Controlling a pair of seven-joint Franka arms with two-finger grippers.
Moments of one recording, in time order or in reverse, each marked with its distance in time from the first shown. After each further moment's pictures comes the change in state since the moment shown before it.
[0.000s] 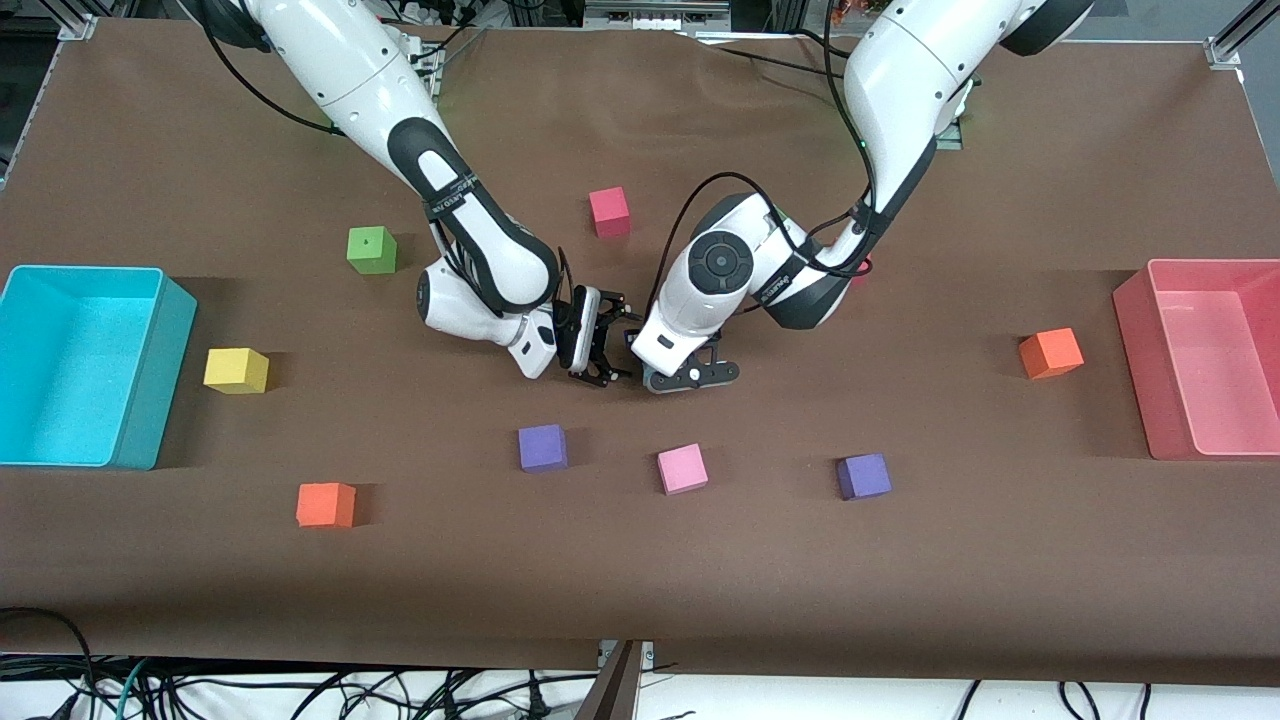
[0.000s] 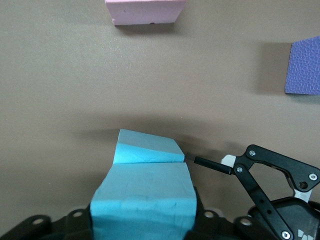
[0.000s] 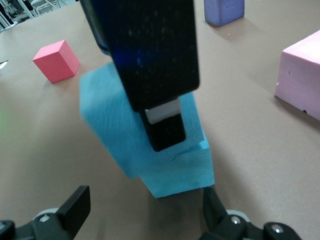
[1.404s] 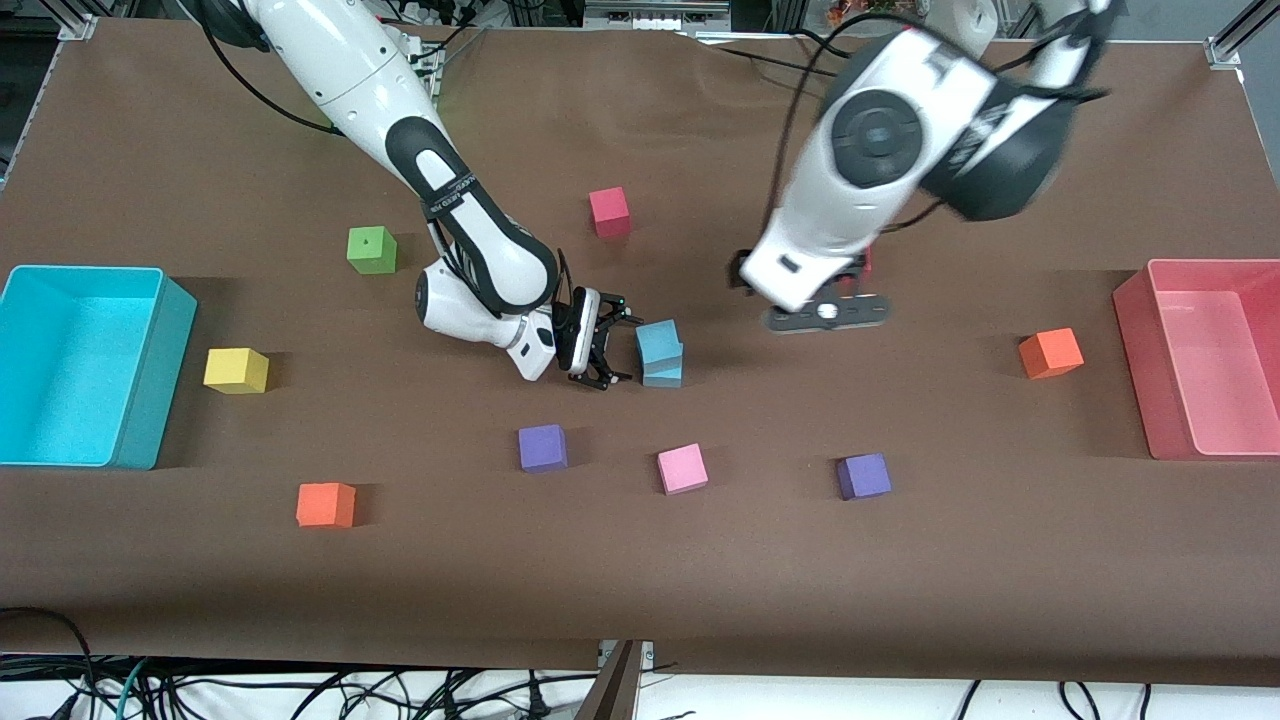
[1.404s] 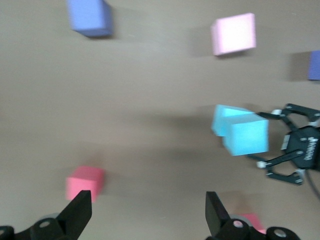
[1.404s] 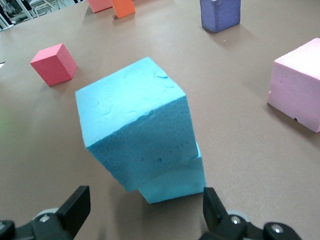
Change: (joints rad) left arm 0.200 -0.430 0.005 0.061 -0.037 -0.672 0.266; right arm -0.001 -0.002 -0.002 0.012 0.000 0.003 -0.007
